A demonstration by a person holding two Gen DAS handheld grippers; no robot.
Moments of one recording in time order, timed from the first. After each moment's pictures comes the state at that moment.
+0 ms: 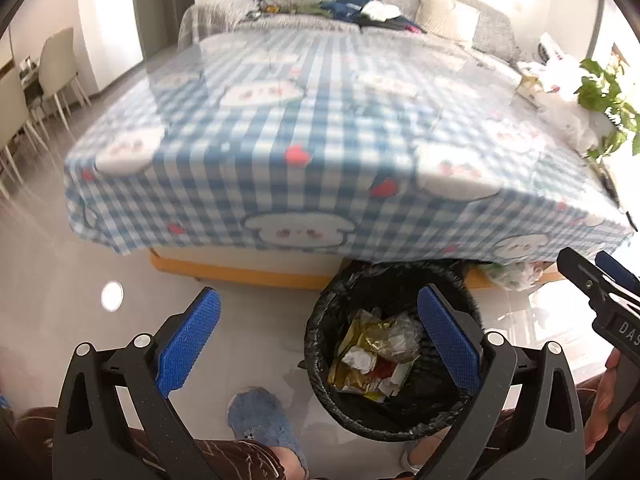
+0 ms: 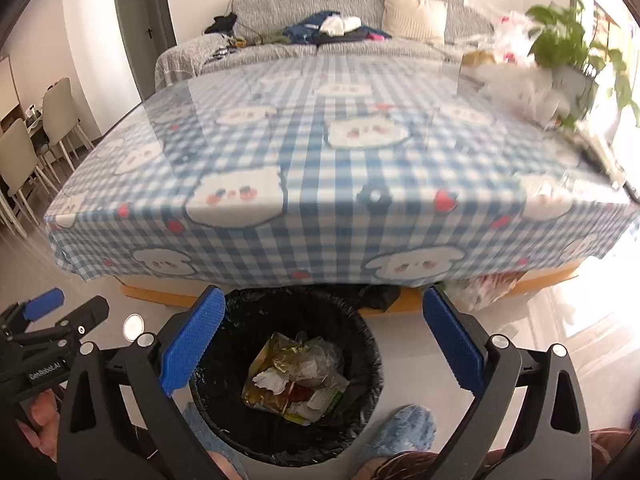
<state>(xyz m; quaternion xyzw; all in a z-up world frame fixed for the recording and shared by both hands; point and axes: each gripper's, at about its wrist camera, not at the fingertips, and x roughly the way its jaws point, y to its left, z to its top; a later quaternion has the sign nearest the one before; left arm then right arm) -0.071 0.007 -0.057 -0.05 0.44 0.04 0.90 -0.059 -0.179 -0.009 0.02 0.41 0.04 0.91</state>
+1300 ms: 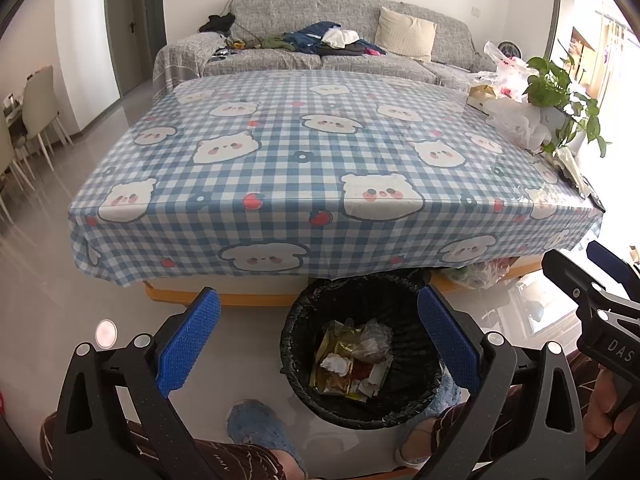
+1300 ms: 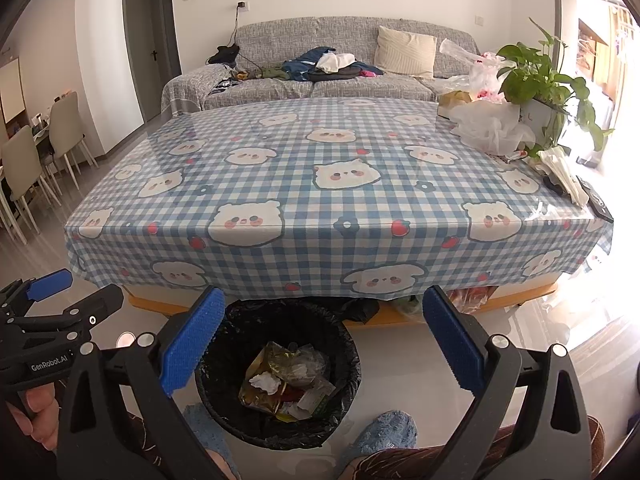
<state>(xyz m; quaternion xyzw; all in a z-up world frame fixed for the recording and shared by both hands) -0.105 -0.024 -0.009 -0.02 0.40 -0.01 0.92 -0.117 -0.195 0.040 0.01 0.36 0.03 0.93</state>
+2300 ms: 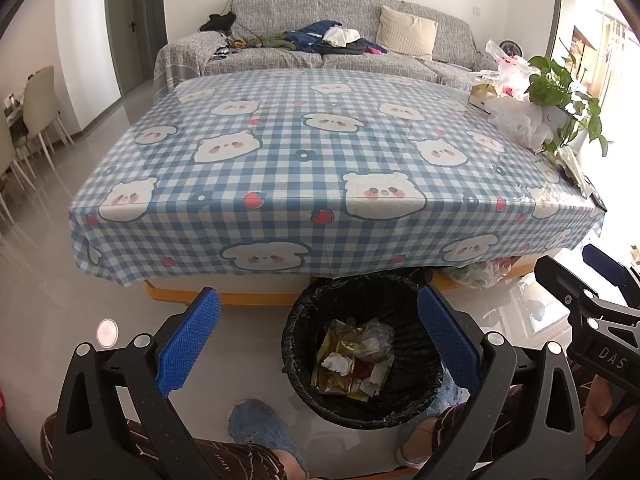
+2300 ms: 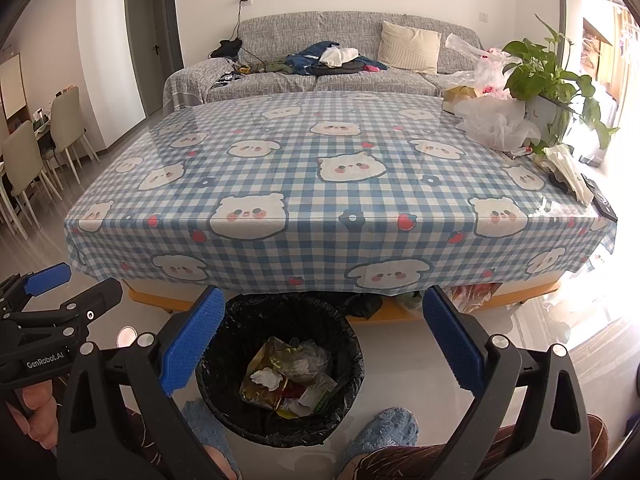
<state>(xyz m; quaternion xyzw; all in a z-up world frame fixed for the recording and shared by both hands) -0.105 -0.023 -0.011 -0.02 0.40 -0.01 0.92 -0.113 -0.190 0.033 0.01 0.37 0.04 0.93</state>
